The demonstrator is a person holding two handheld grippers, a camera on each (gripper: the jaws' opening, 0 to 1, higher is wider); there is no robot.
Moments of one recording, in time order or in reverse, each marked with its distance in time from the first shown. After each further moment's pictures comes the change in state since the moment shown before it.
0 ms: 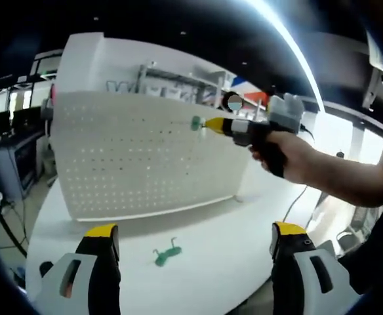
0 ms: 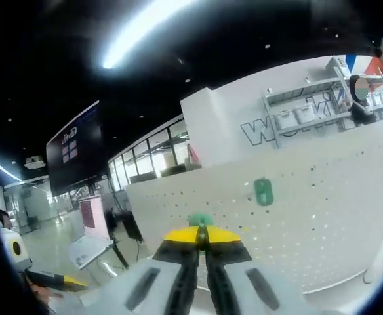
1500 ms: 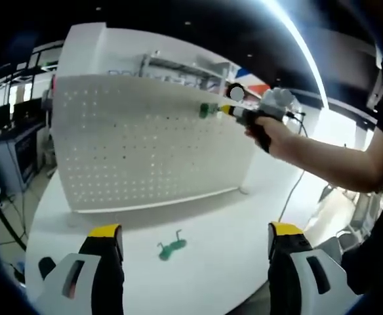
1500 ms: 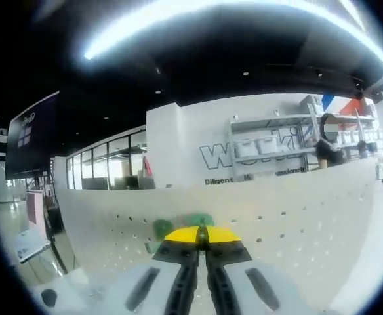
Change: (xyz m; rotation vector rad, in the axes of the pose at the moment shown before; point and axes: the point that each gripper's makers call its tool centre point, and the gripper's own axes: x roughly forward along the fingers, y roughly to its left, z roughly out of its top) left arm 0.014 0.013 -0.011 -0.020 0.065 0.009; right arm 0.033 -0.115 0.042 -0.168 -0.124 -0.274
